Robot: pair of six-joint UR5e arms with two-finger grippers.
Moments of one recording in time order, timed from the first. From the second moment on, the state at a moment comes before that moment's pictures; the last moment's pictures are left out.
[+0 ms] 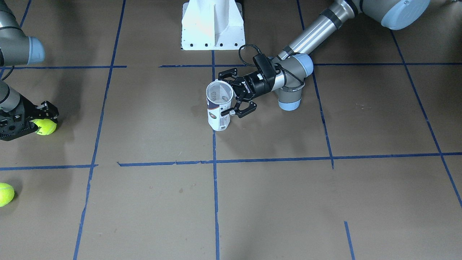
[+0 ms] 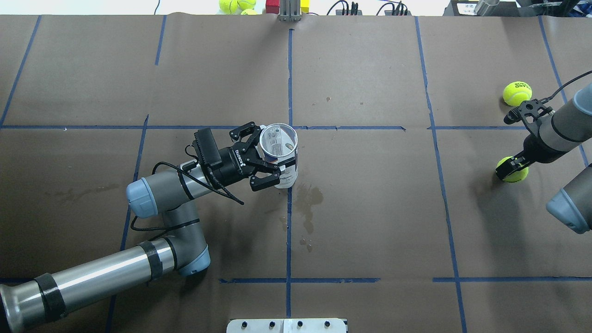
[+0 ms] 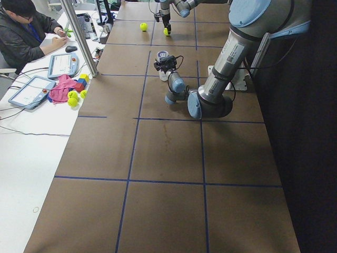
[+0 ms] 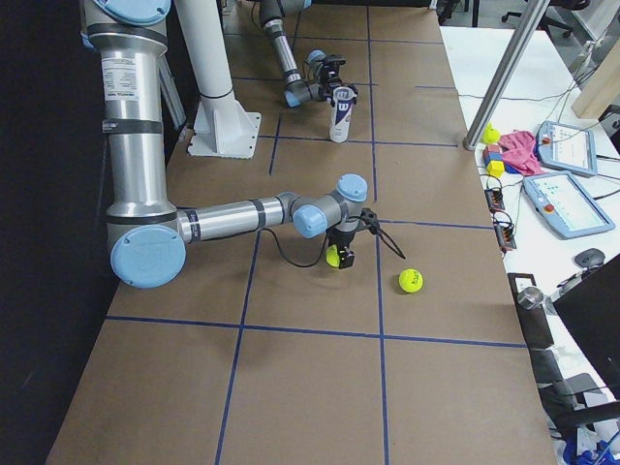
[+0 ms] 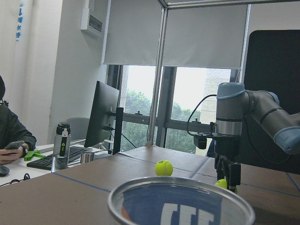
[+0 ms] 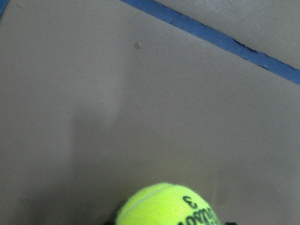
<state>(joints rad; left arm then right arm) -0.44 -2.30 -0.96 -3.75 -1.47 -0.41 0.96 -1.54 1.65 -1.28 2.17 0.31</state>
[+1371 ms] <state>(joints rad) -0.43 -2.29 -0.97 -3.75 -1.47 -0.41 0.93 -1.05 2.10 -1.89 2.16 0.75</state>
